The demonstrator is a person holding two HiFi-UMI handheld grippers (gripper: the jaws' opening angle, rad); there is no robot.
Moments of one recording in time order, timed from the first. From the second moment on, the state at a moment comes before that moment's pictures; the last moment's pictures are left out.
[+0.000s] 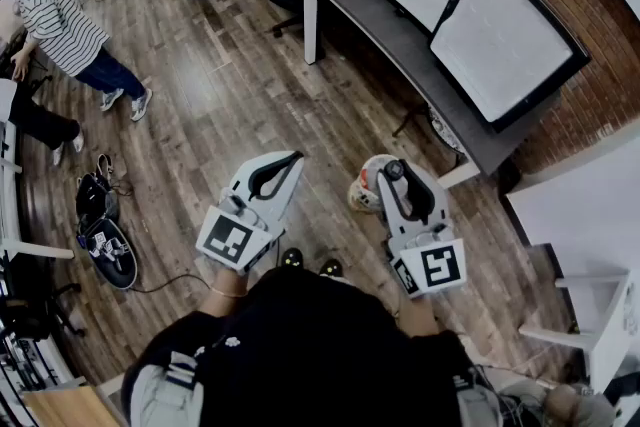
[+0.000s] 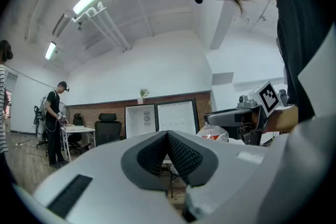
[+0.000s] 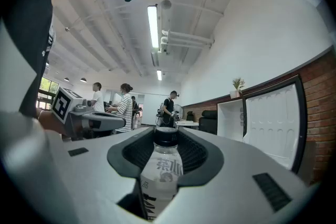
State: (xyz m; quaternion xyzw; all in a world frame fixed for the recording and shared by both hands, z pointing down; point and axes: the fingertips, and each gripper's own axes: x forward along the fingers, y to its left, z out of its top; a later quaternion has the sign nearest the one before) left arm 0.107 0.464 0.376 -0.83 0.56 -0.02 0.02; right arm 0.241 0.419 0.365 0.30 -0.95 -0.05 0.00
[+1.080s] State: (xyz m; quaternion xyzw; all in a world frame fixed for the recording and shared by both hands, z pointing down) left arm 0.062 0.458 0.373 -0.82 0.57 0.00 0.02; right arm 0.201 0.413 0.362 0.31 -0.95 -0.05 0.00
